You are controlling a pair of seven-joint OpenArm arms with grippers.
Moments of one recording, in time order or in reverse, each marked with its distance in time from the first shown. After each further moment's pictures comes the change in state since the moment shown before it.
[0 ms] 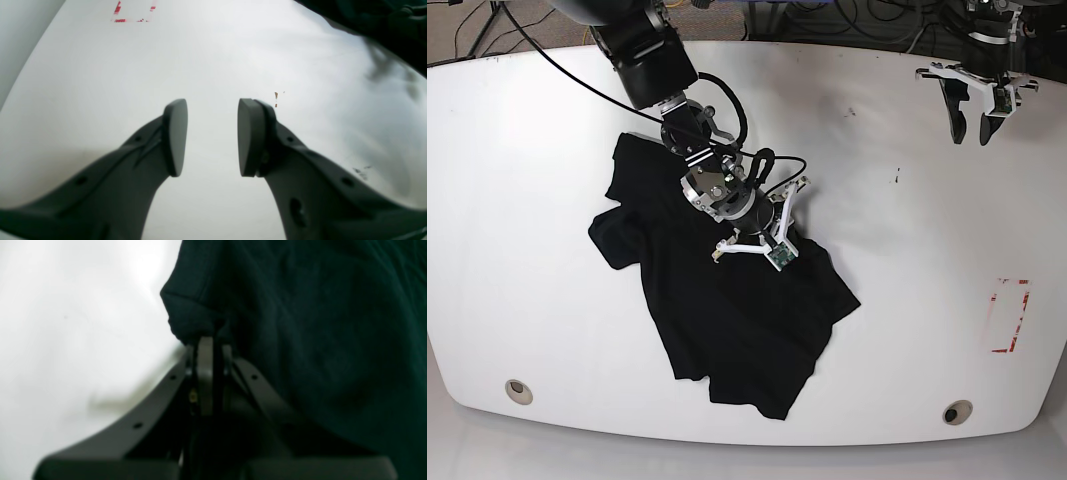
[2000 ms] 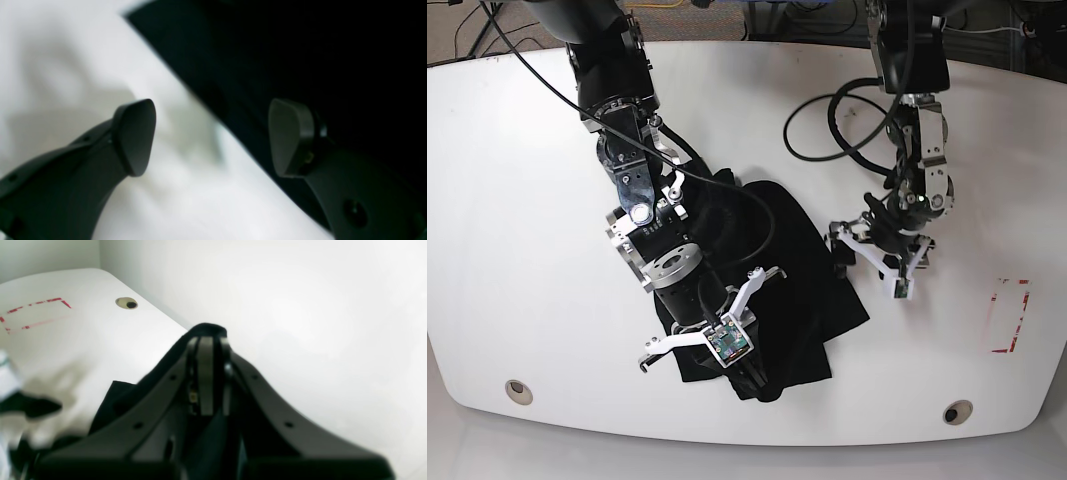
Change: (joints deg) left arm -53.2 5.0 17.3 -34.9 -0.1 0.7 31.0; right arm 6.6 5.7 6.3 37.2 -0.3 0.6 -7.0
